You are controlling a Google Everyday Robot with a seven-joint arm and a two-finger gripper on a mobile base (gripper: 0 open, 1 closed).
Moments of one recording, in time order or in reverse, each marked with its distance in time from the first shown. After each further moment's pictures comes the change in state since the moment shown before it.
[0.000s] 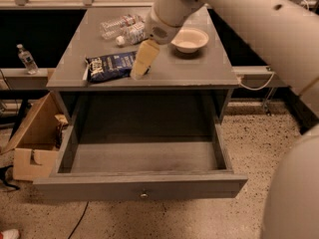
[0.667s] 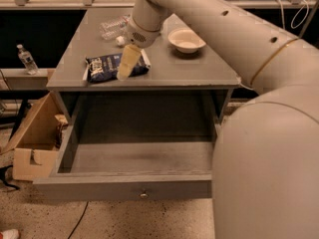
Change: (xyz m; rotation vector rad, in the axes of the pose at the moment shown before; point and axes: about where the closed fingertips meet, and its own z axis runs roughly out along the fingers) arm -0.030 -0.018 0.062 -0.010 0.053 -0.004
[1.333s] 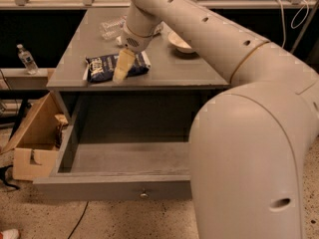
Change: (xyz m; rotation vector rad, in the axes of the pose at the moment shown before) arm -0.005 -0.011 0.041 -0.028 0.027 0.027
